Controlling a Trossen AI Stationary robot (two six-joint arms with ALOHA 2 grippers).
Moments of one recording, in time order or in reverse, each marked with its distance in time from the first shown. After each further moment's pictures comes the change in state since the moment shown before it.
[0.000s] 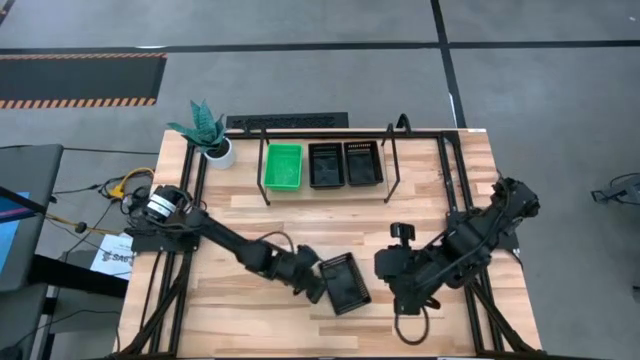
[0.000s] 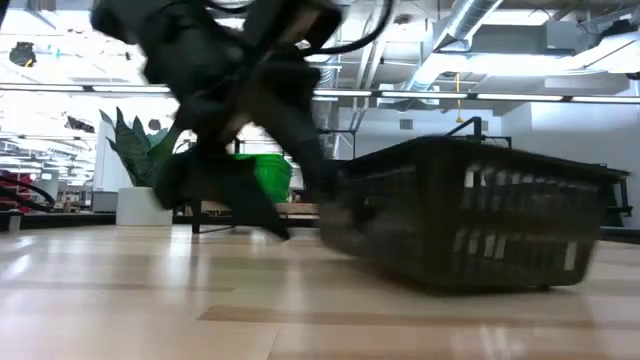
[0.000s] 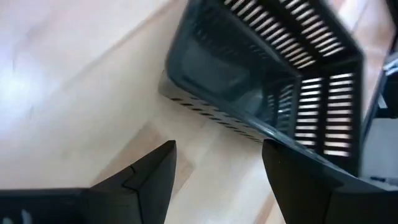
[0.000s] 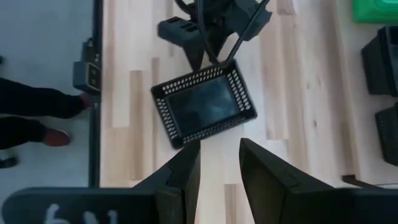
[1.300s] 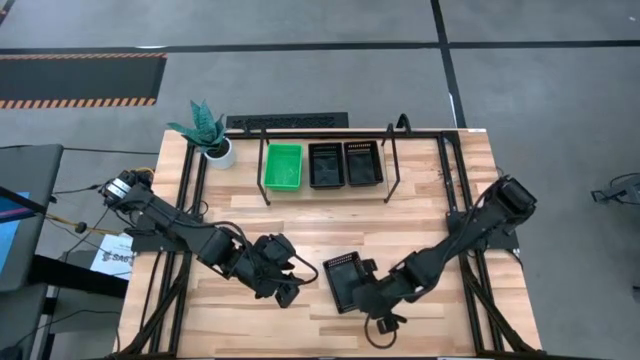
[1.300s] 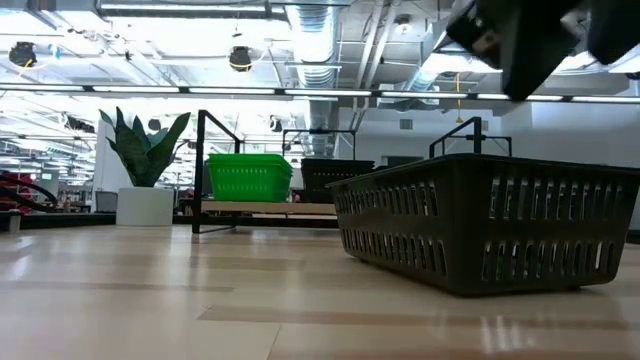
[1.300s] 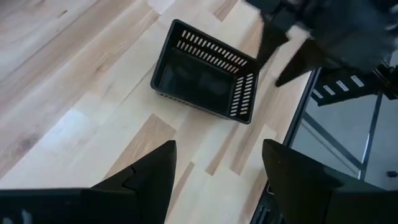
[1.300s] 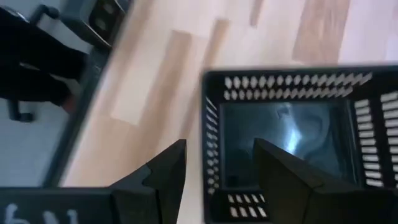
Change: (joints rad) left arm -0.128 -0.323 0.326 -0.707 -0.186 0.070; right arm -0.029 -0.002 -0.836 1.017 -0.211 -0.308
